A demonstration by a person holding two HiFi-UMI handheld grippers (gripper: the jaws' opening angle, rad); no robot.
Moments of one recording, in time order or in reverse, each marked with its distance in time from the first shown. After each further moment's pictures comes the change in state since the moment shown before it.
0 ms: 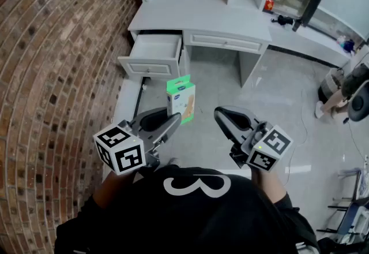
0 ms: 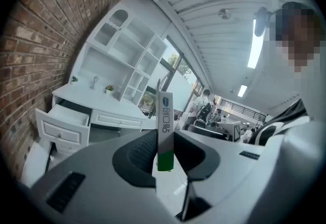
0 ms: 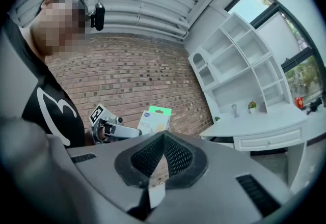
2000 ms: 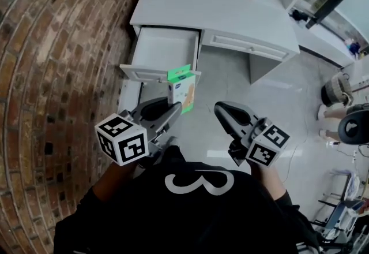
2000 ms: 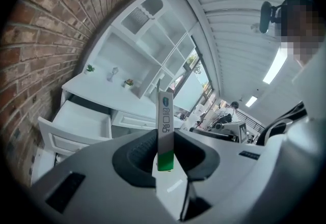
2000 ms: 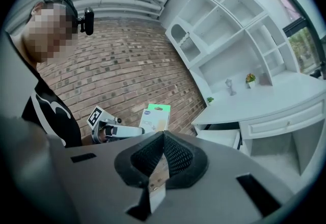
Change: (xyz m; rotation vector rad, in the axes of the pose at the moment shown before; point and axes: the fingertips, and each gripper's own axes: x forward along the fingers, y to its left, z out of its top) left arm 0.031 0.280 0.055 -0.150 0.070 0.018; right arm 0.239 -0.134 -0.043 0.210 0.140 -0.097
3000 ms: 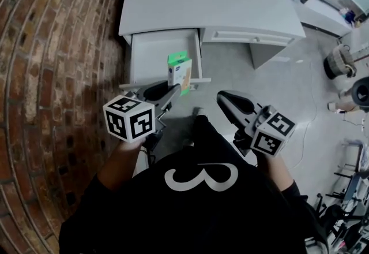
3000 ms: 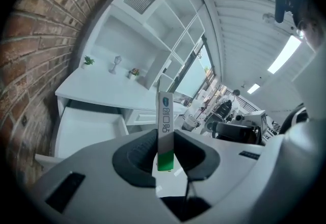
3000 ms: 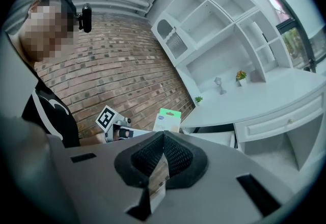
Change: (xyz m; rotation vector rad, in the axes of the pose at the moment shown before) left arm 0.067 0.145 0.030 0.055 0.179 -0.001; right arm 0.089 -0.066 0.008 0.055 -0.021 -0.132
